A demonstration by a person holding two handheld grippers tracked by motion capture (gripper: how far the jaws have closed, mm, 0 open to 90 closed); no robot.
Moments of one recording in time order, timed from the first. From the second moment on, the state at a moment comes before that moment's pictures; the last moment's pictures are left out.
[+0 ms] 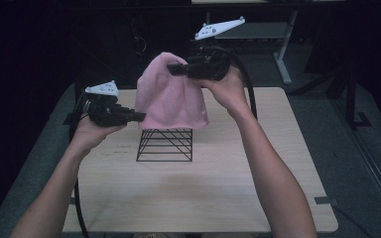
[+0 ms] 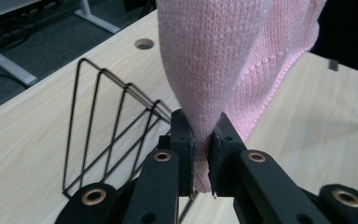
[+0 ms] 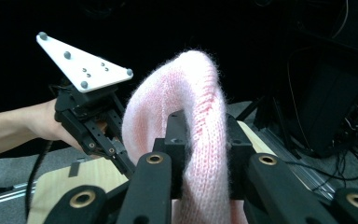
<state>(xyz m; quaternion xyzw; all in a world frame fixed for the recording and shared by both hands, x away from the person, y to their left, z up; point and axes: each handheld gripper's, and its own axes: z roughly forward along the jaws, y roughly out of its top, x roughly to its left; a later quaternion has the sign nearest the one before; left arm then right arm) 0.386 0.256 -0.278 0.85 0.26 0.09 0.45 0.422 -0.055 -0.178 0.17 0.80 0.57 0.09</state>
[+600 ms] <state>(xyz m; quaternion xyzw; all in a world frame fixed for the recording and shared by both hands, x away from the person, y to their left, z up) 0.399 0.256 -0.290 0.86 0.26 0.10 0.42 0.436 -0.050 -0.195 0.18 0.80 0.57 0.08</state>
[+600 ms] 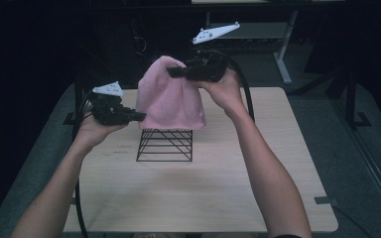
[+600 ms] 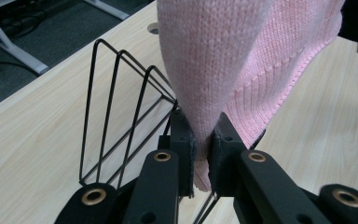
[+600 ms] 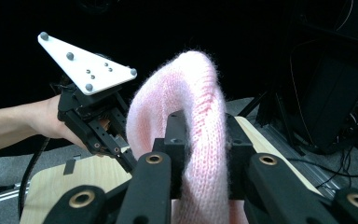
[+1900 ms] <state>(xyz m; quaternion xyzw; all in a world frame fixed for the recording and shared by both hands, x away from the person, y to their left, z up) 0.392 0.270 -0.320 0.88 0.28 0.10 0.37 0.427 -0.032 -0.230 0.14 0.83 0.54 0.04</state>
